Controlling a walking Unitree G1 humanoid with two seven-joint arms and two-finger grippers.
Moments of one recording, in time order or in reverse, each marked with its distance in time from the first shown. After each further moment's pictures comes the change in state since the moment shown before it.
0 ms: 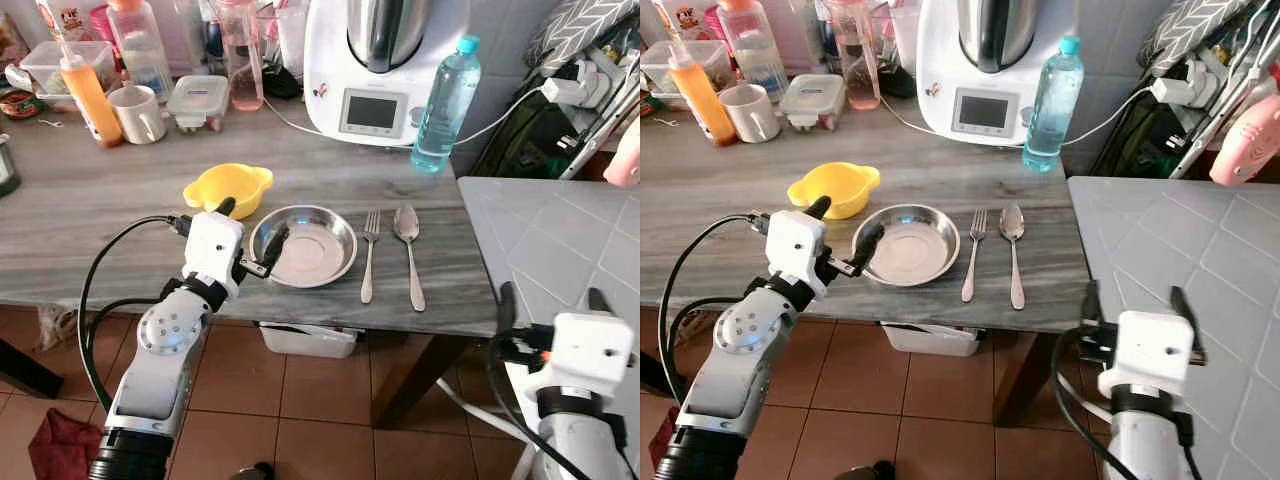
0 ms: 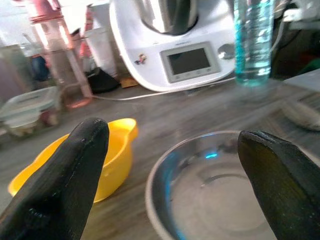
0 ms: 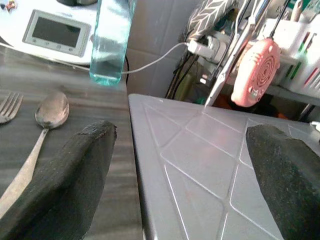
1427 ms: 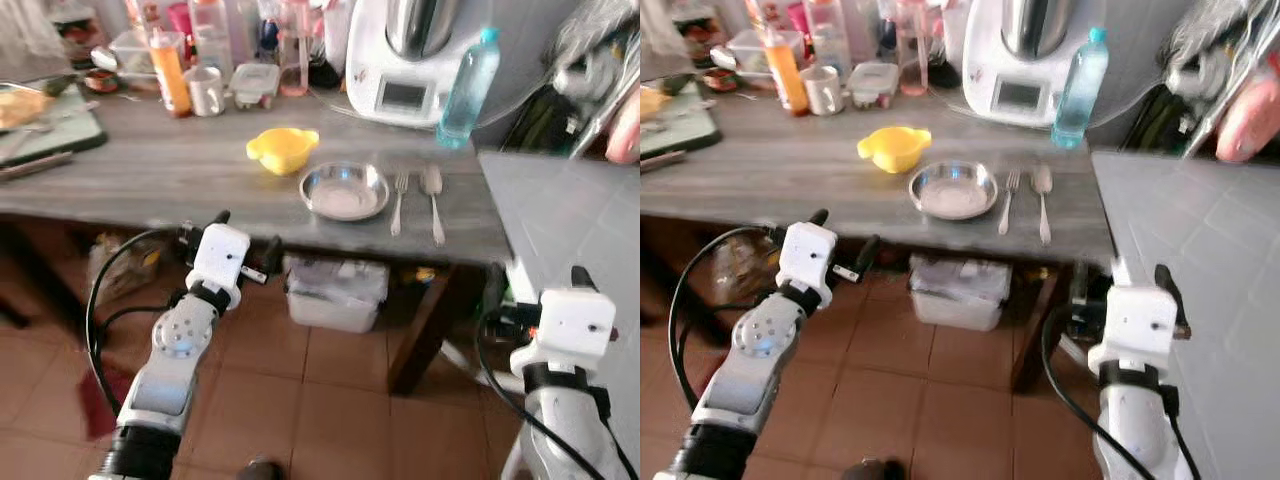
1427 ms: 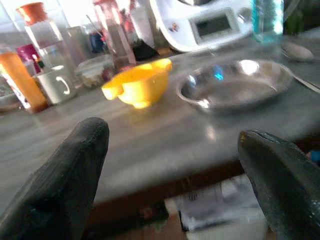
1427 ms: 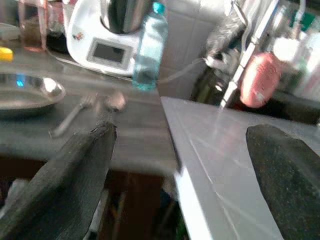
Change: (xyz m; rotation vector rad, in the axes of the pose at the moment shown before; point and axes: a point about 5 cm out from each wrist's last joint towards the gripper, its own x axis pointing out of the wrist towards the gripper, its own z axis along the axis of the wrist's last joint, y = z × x) left arm 0.001 -0.006 -0.026 0.052 0.090 0.054; right arm 0.016 0.008 0.003 0.002 -0.026 0.037
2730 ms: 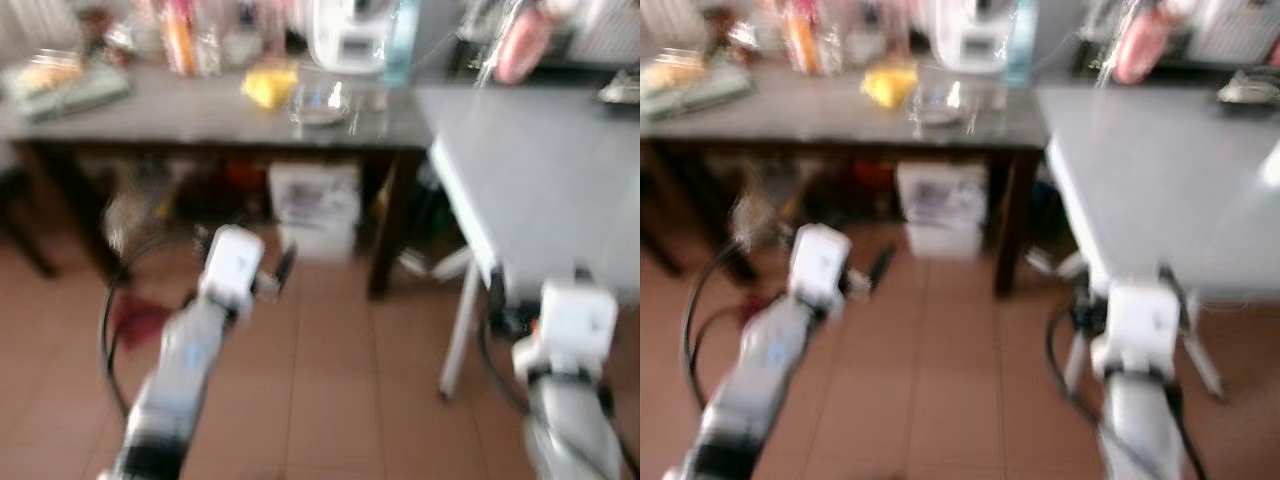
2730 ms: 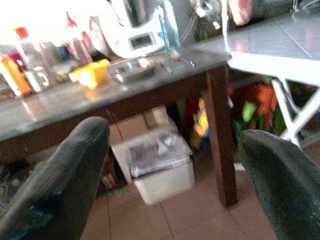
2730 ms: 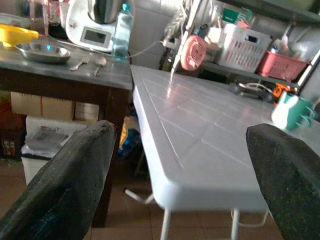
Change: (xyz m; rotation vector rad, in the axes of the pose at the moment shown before) left arm -0.001 -0.015 -0.001 -0.033 -0.026 -0.078; right arm 0.007 -0.001 -0.002 -0.014 0.010 0.006
